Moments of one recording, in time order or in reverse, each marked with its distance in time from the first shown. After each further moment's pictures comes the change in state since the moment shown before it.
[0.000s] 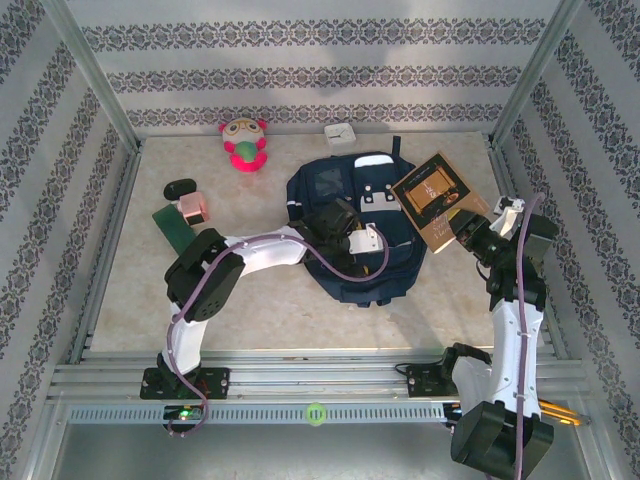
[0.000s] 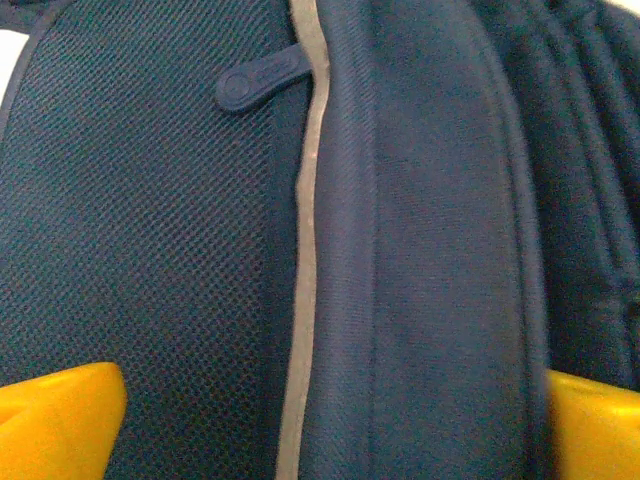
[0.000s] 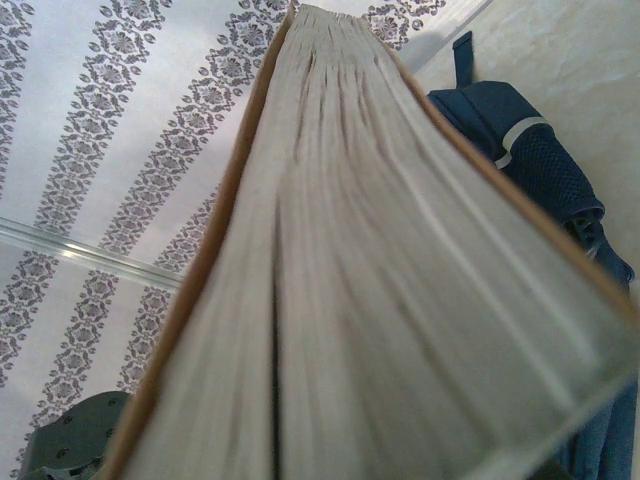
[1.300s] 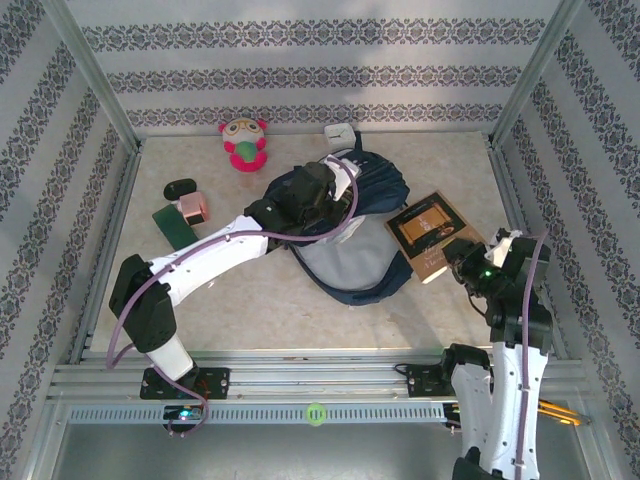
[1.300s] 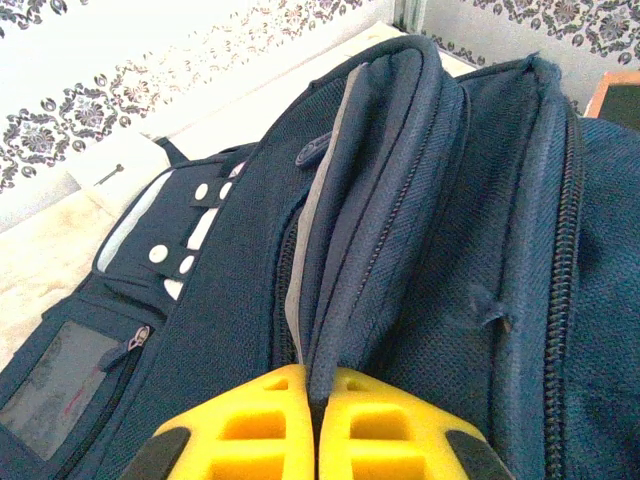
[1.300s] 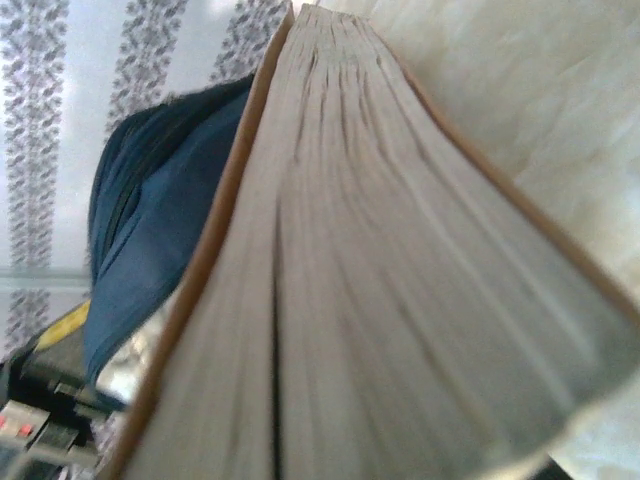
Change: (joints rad) left arm 0.019 -0.350 0.090 -0.120 -0.336 -0.642; right arm 0.156 -0.264 0.103 -0.519 0.186 0.241
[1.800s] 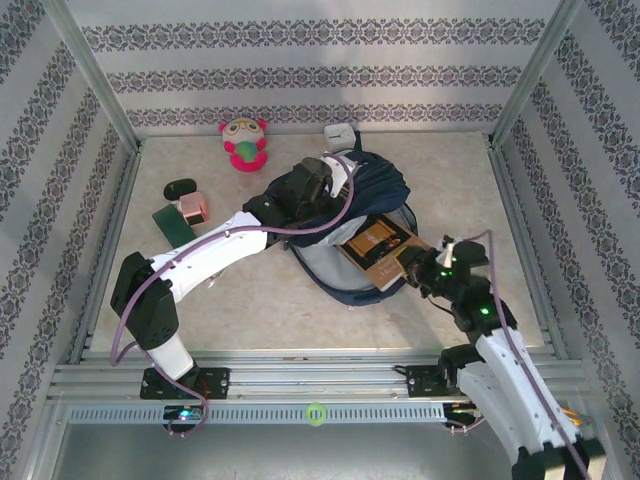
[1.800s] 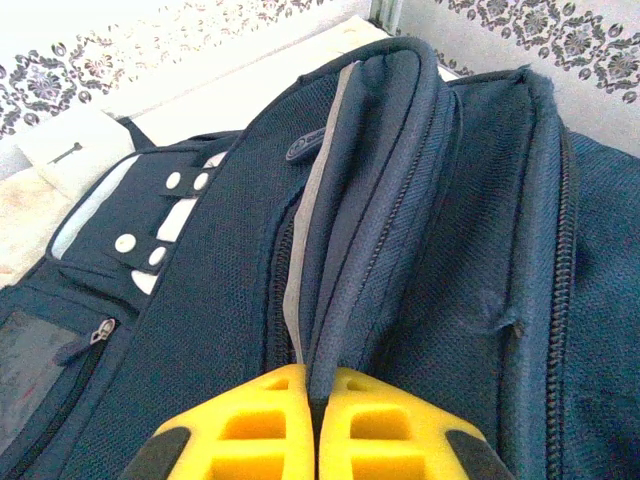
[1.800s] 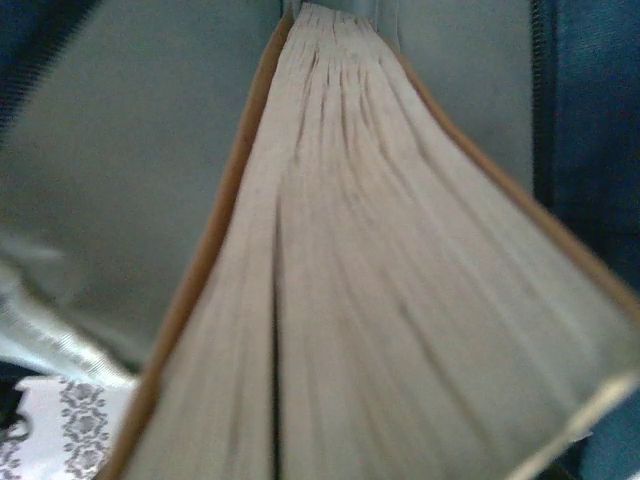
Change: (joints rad) left arm 0.032 0.011 0.011 -0.013 0.105 -0.064; right arm 0.458 0.119 -0.342 0.544 0.139 0.375
